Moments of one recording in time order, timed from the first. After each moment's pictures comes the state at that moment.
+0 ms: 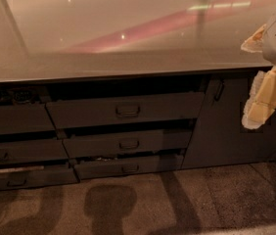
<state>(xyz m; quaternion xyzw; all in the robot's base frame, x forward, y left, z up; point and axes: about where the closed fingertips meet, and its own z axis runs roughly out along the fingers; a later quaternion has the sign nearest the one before) 0.439 -0.216 0.977 -0.60 0.78 -0.04 0.16</state>
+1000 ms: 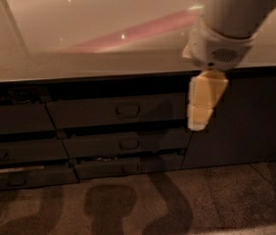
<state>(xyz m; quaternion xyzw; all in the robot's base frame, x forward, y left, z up) 0.456 -0.121 0.954 -0.67 0.73 -0.03 0.12</state>
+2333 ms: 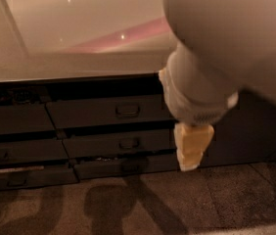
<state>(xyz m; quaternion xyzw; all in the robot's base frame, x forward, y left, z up) 0.400 -0.078 0.938 -0.74 0.64 -0.14 0.14</state>
